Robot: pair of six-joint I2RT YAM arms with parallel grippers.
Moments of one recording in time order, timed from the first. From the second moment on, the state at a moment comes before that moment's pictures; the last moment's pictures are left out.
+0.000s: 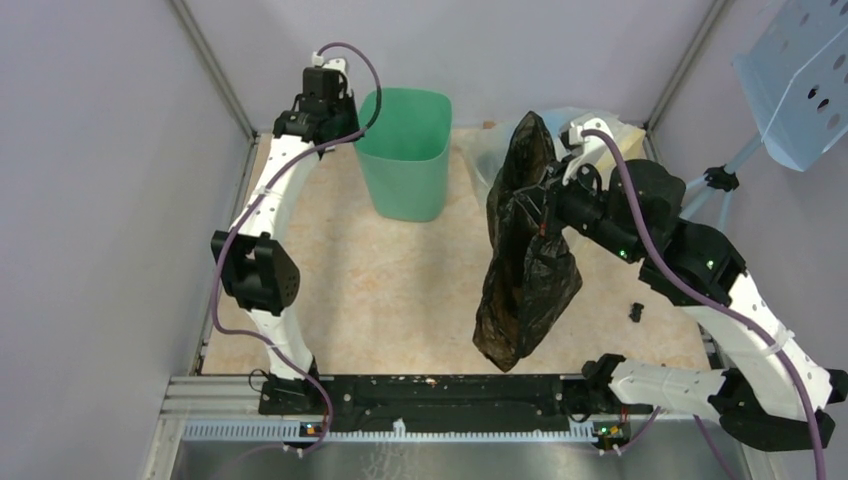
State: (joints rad) left arm -0.20 1.87 1.94 -0.65 -0.02 -0.25; right arm 0.85 1.01 1.54 -0.74 0.18 0.20
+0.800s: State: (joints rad) left arm -0.29 1.70 1.84 -0.88 0.12 -0.21; right arm 0.85 1.22 2.17 -0.54 0.05 0.14
